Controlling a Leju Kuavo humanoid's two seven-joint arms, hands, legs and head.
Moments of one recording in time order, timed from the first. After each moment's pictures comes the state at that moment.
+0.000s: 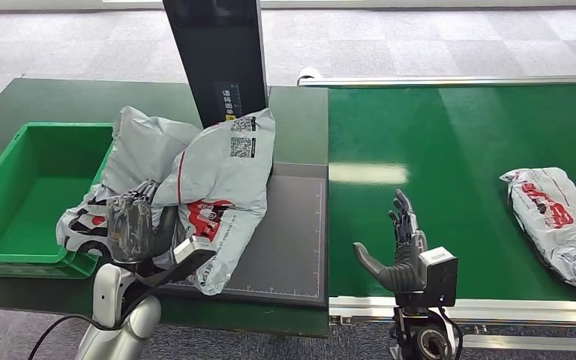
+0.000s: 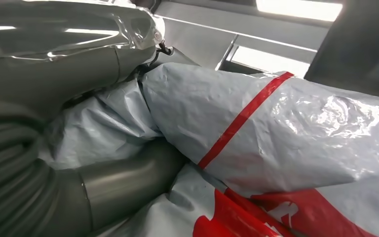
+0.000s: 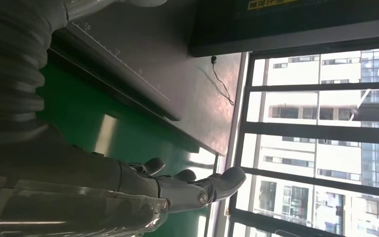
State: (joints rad) left arm -0.17 -0.04 -0.16 -1.48 -1.15 0.68 -0.22; right arm -0.02 0.16 0.05 -1.39 0.19 0.12 -0.40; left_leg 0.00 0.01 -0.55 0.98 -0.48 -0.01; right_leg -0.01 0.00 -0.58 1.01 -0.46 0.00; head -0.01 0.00
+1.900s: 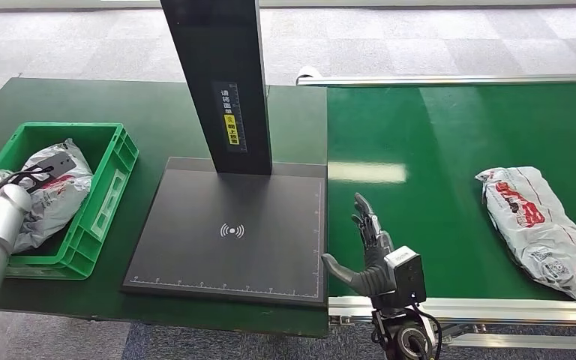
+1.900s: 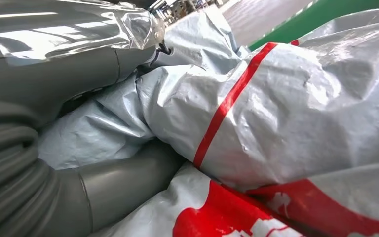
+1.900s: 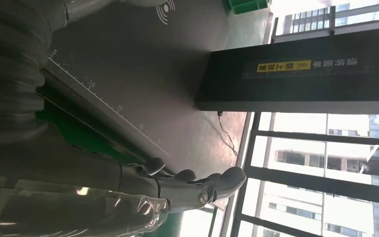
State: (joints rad) left arm -0.99 0.40 0.24 -0.34 -1.38 -0.16 0.49; right arm -0.04 0.15 0.18 -1.34 0.20 0.18 -0.38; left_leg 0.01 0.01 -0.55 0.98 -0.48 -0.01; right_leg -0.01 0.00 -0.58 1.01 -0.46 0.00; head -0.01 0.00
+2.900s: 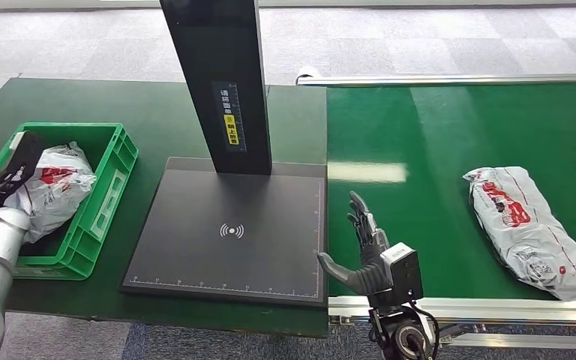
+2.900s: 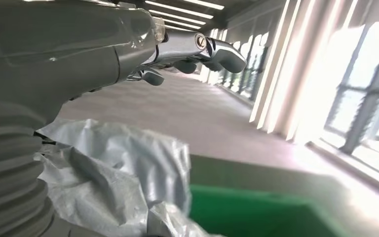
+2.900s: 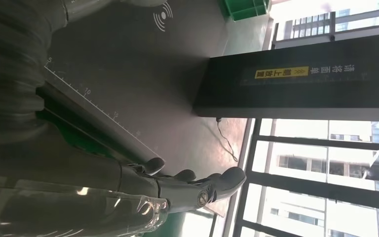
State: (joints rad) left arm -0.88 0.38 0.40 -0.37 -1.17 0.64 -0.05; right arm -0.04 0.16 0.20 -1.36 0.19 0.18 -0.35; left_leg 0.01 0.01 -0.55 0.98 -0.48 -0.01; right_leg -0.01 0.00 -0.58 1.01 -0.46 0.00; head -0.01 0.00
